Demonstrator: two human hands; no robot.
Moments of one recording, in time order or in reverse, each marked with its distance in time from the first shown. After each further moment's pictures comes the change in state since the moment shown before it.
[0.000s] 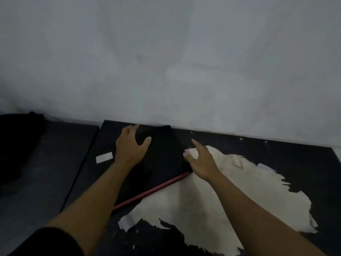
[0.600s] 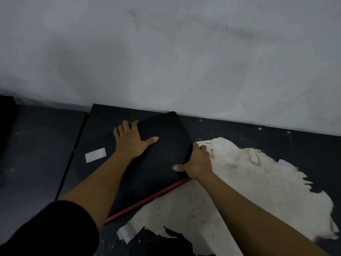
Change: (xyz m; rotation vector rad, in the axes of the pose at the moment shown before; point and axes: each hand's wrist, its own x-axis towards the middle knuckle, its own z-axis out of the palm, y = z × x) left_hand 0.078 -0.067 0.068 0.442 -0.328 -0.122; right_hand 0.077 0.025 0.070 -0.358 -0.119 0.309
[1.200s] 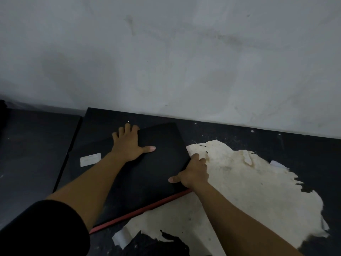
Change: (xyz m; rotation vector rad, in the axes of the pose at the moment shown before) left_hand 0.001 0.000 -0.007 0.086 -0.129 0.137; right_hand -0.026 -0.003 0.005 0.017 -0.030 0.213
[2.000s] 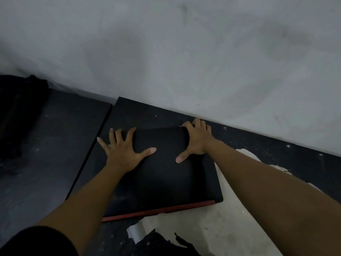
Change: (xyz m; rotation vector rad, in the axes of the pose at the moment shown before) left_hand -0.057 -0.076 0.021 -0.047 0.145 -0.304; right_hand 0.080 -0.103 -0.022 -0.558 -0.112 -0.698
